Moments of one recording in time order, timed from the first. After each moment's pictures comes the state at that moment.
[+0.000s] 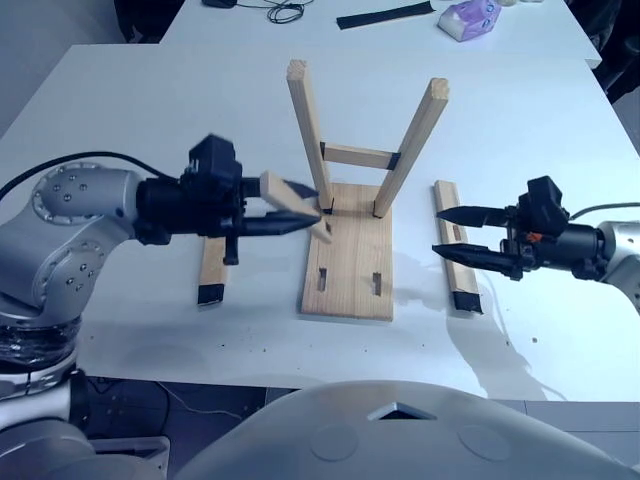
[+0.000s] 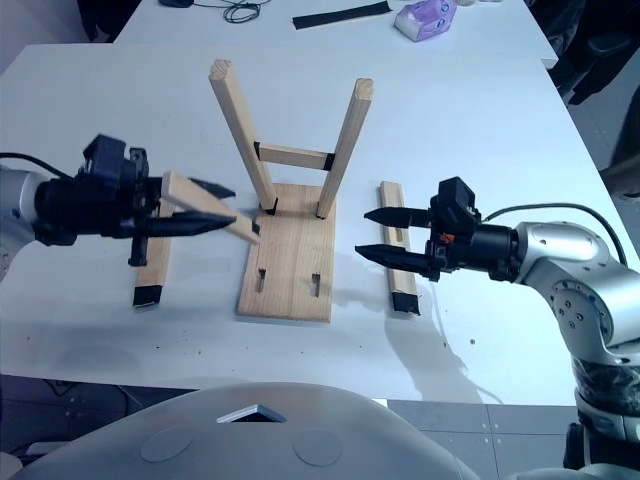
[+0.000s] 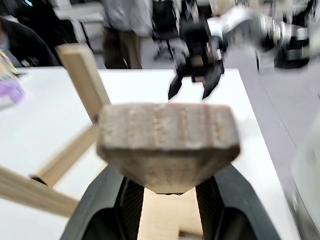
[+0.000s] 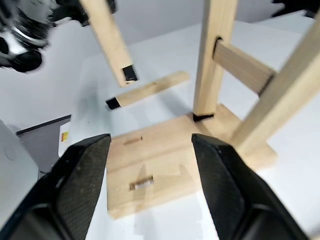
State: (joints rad) left arm -0.13 0.93 0.07 -0.56 -0.72 0.48 -1.18; right arm 0.12 -0.84 -0.22 -0.54 0.82 0.69 1.05
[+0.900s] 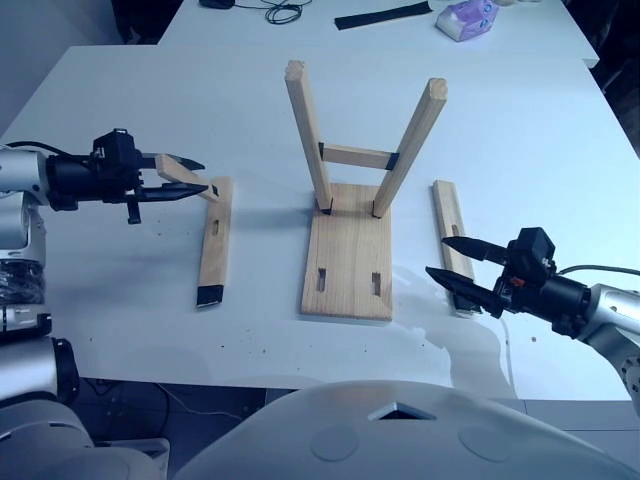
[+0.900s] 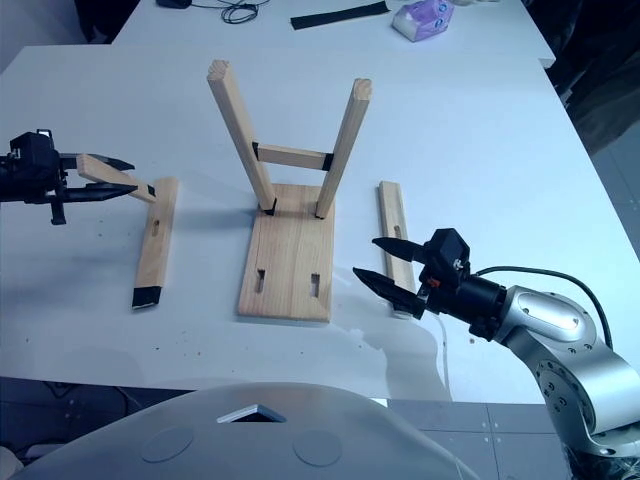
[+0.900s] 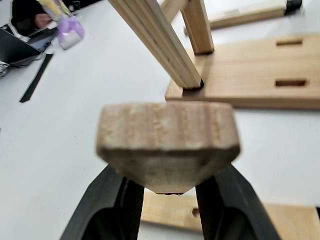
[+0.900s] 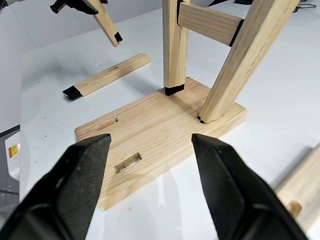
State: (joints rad) left arm -0.42 0.95 0.08 0.52 -0.35 -0.27 -1.58; right arm 0.43 -0.72 -0.23 -0.74 0.71 0.60 0.79
